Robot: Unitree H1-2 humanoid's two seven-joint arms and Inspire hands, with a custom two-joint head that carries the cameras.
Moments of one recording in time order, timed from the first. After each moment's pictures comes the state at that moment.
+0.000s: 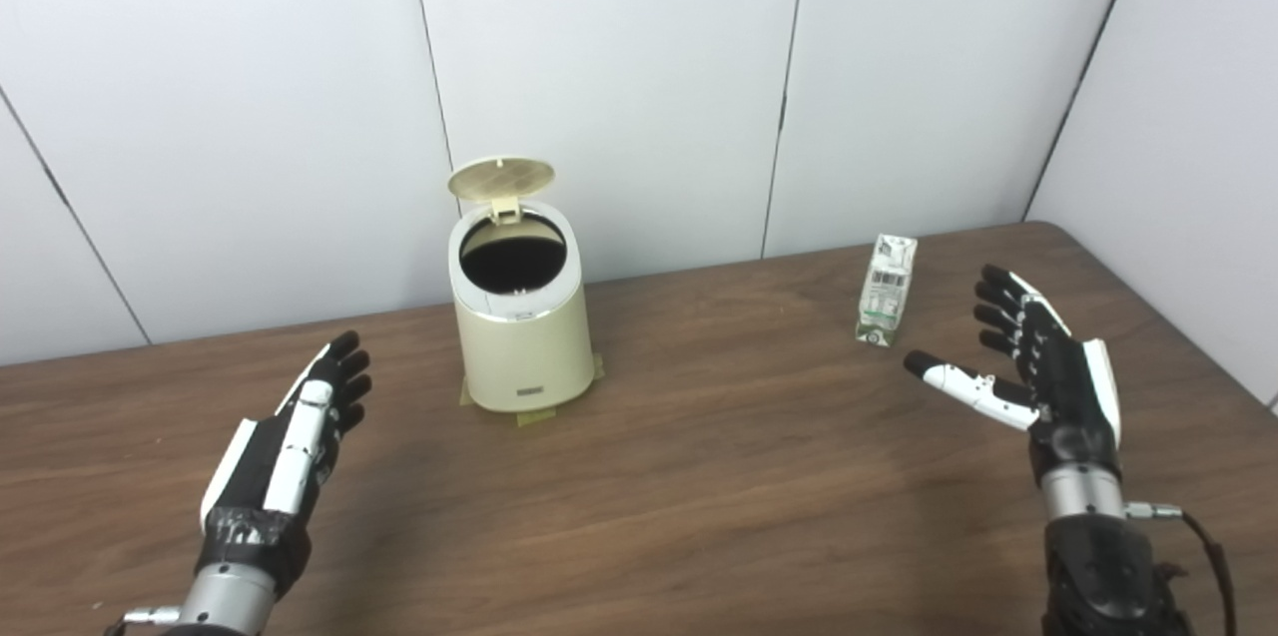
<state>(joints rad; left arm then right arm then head) -0.16 0.14 0.06 -0.32 -0.05 0.46 -0.18 -0.08 -0.25 -0.29 -0.19 -0.18 0.20 -0.20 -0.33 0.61</state>
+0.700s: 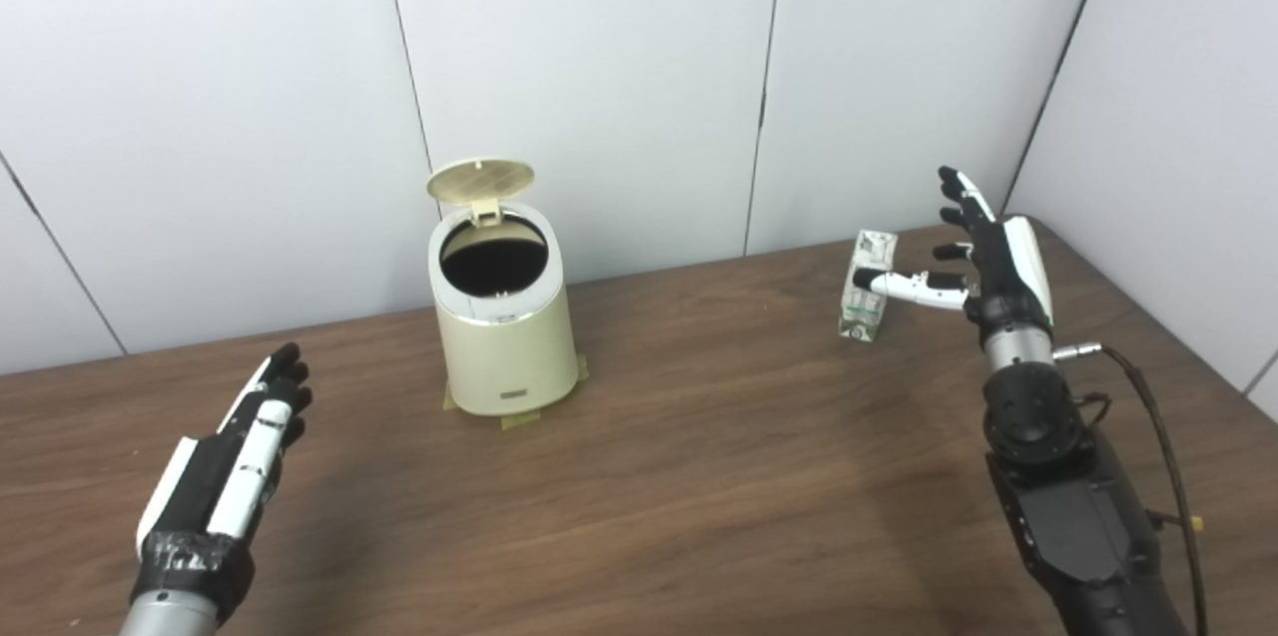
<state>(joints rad) -0.15 0.18 0.06 -0.37 -0.05 0.47 -0.16 -0.37 -0.39 -0.19 0.16 -0.33 0.20 -0.21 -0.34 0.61</state>
